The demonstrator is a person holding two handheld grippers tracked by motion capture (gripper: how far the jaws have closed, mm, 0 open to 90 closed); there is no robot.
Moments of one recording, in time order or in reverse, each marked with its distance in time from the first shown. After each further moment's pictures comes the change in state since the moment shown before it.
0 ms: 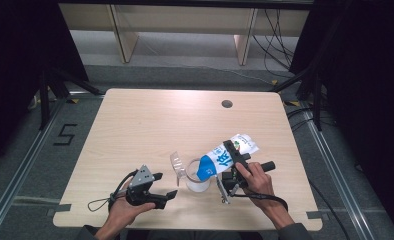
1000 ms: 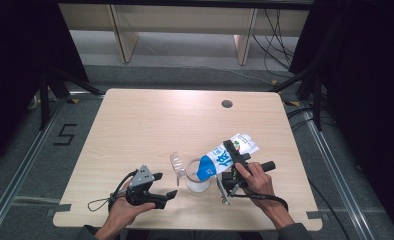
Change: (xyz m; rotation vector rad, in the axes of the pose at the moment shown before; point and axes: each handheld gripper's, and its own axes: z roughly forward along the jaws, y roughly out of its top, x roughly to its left) left arm 0.000 0.000 0.000 -0.006 -0.001 -0.005; right arm 0.002 0.000 0.000 -0.011 -0.026 0.002
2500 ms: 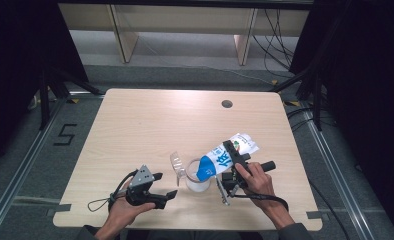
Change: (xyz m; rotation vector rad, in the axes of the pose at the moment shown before) left arm 0.000 0.000 0.000 -0.003 -0.005 0.001; right arm -0.004 0.001 -0.002 0.009 0.009 -0.049
